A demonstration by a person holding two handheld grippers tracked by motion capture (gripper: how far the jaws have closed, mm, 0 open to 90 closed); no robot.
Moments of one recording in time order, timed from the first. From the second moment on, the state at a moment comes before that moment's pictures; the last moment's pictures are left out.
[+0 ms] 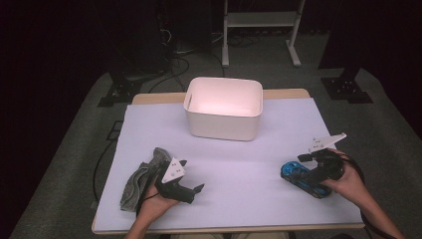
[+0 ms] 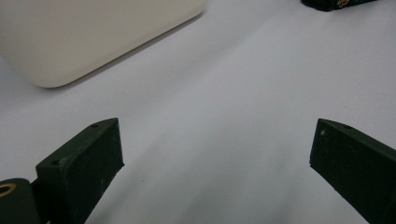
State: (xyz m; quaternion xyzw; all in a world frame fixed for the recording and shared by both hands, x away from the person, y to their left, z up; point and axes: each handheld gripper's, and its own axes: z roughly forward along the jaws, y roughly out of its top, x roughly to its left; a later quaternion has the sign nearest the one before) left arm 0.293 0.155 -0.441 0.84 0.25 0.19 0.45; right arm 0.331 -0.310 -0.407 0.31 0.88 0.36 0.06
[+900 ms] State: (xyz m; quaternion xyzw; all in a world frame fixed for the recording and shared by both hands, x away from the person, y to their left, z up) left arm 0.294 0.155 -0.443 0.84 0.25 0.19 0.45; right arm 0.327 -0.332 -0.434 0.34 0.88 0.33 0.06
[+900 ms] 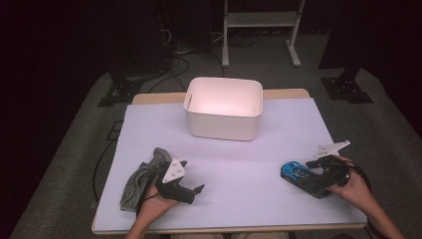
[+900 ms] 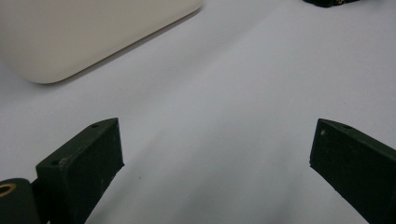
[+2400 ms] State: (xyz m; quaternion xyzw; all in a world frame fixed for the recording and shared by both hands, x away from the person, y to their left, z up) left arm 0.294 0.154 -0.444 0.84 0.25 0.19 0.44; right arm 0.318 -0.319 -0.449 0.31 0.90 0.27 0.10
